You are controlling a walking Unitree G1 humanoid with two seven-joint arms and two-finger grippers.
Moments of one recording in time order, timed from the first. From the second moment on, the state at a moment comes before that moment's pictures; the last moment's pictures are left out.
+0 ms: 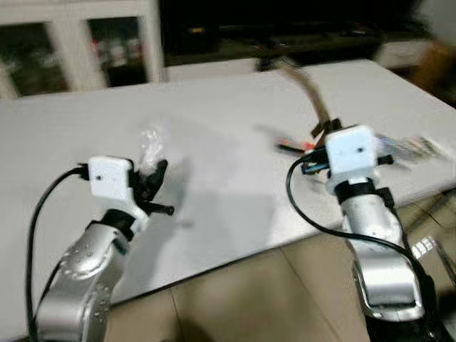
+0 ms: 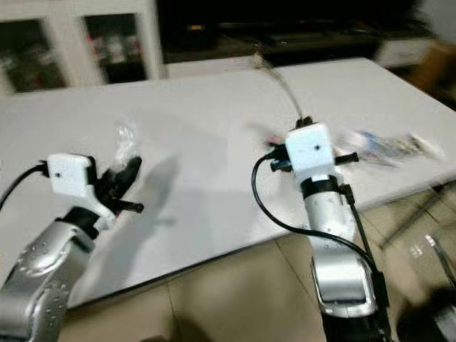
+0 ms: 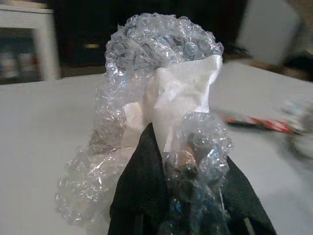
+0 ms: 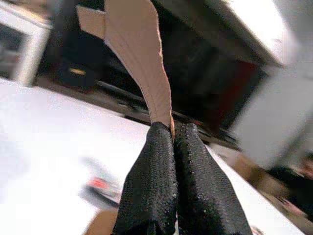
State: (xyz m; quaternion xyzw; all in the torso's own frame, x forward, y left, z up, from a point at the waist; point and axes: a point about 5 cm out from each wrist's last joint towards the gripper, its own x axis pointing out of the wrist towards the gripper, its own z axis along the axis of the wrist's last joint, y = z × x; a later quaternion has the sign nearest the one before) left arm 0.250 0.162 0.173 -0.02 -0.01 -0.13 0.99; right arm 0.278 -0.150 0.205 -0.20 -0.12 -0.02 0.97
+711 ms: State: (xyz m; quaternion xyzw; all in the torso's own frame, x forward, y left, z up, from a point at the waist) left arm 0.240 0.153 0.128 0.01 0.05 -0.09 0.99; right arm 0.248 -0.159 0.181 -0.05 -0.06 -0.01 1.00
